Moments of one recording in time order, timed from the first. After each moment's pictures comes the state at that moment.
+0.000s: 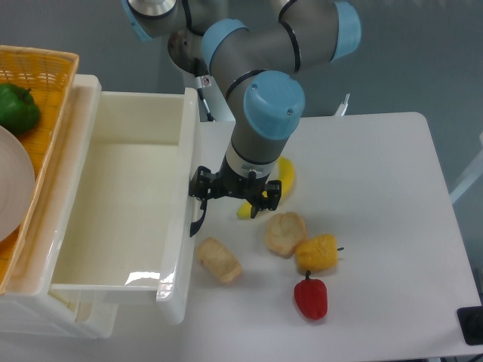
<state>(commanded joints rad) 2.44 -1.87 -1.49 -1.39 1.34 0.51</state>
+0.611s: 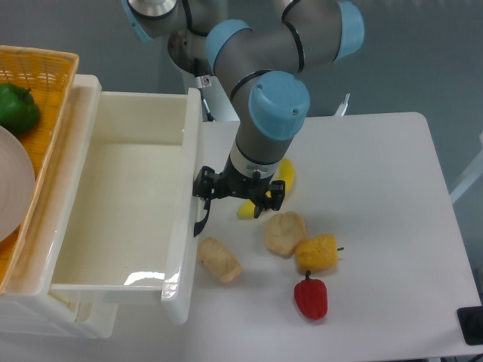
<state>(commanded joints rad) 2.46 -1.88 -1.49 -1.39 1.34 0.51</state>
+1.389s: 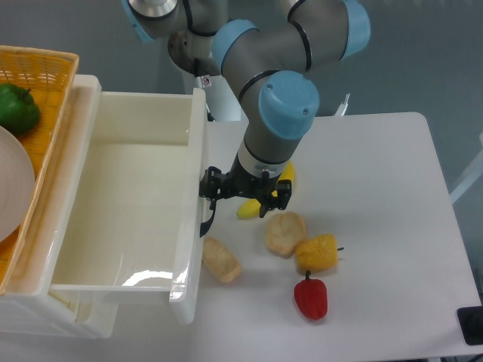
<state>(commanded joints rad) 2.48 -1.88 -1.49 -1.40 1.28 0.50</state>
